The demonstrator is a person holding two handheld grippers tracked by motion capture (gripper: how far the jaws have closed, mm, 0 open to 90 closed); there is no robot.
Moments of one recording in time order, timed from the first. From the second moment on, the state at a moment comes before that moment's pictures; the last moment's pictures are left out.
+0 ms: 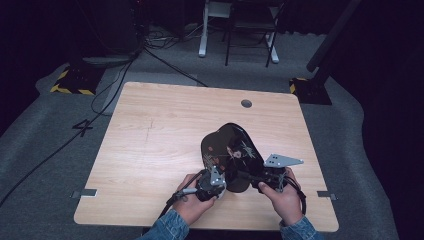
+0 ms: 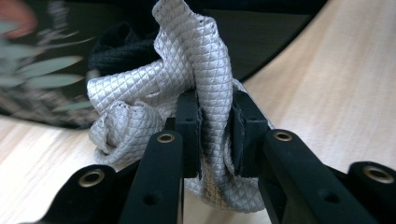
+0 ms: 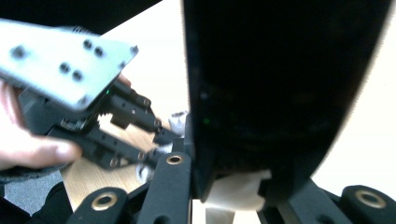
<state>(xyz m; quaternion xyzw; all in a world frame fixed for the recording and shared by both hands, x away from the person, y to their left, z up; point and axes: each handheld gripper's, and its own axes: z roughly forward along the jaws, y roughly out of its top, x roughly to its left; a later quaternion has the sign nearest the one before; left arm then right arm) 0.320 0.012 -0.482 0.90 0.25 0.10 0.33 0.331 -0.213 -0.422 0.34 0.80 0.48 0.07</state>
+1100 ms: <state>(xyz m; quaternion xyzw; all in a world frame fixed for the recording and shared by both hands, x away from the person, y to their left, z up) 0.316 0.000 -0.483 0.91 0.24 0.10 0.34 0.331 -0.213 -0.421 0.35 0.80 0.48 0.07</state>
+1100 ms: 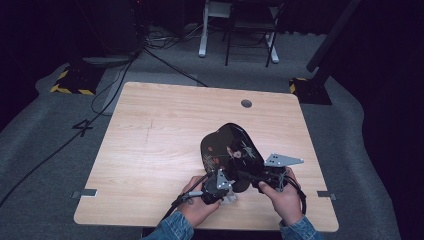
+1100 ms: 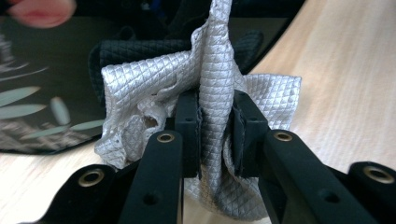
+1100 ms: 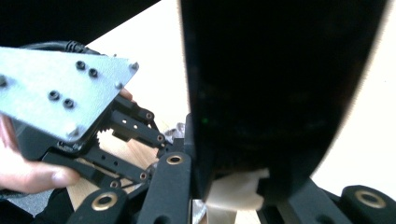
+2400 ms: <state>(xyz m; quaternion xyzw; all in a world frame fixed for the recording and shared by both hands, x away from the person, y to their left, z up) 0.328 0.114 -0.449 0.86 0.33 0.15 0.37 0.333 -0.214 -0.421 0.35 0.80 0.48 0.07</state>
